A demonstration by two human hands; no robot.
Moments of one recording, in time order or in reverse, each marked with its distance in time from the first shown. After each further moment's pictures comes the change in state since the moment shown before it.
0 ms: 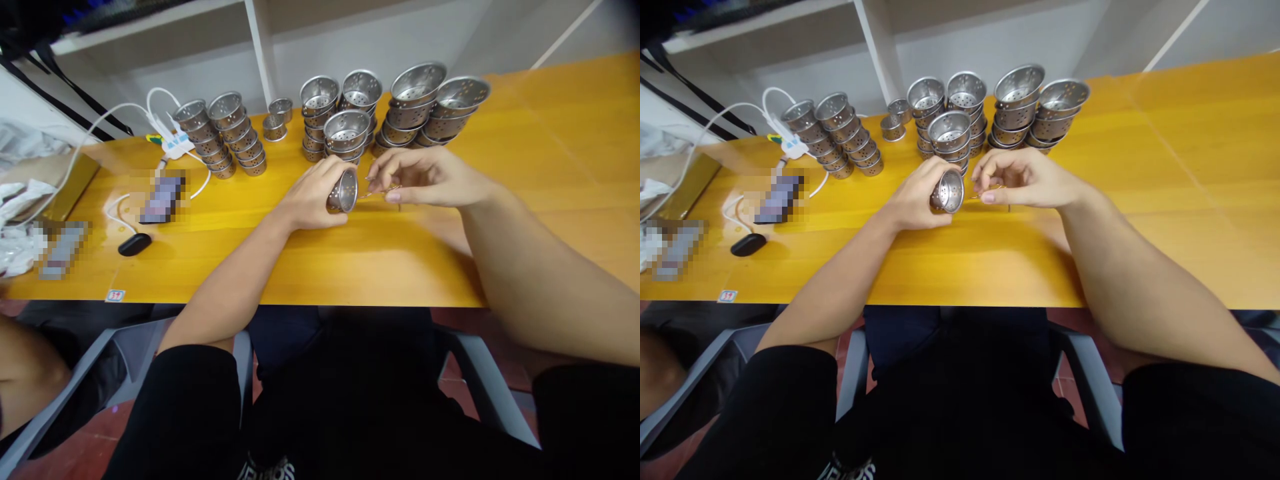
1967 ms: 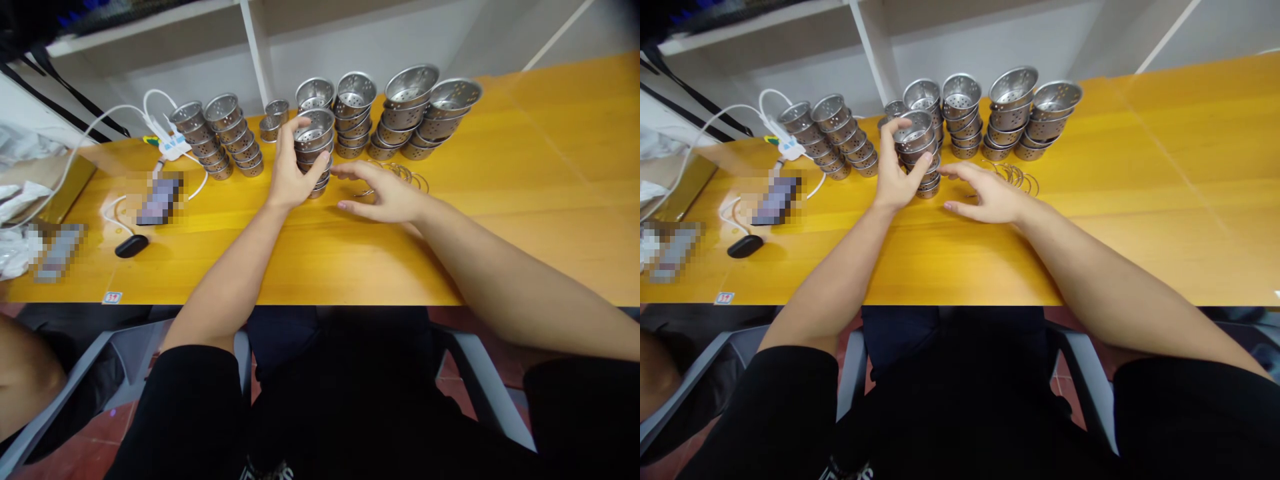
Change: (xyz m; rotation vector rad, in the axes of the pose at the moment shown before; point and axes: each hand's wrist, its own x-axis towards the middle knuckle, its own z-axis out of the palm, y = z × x) left_hand 0.016 -0.077 -0.001 -0.001 0.328 -0.146; right_hand 0.020 0.037 0.049 -0.350 0.122 -0.037
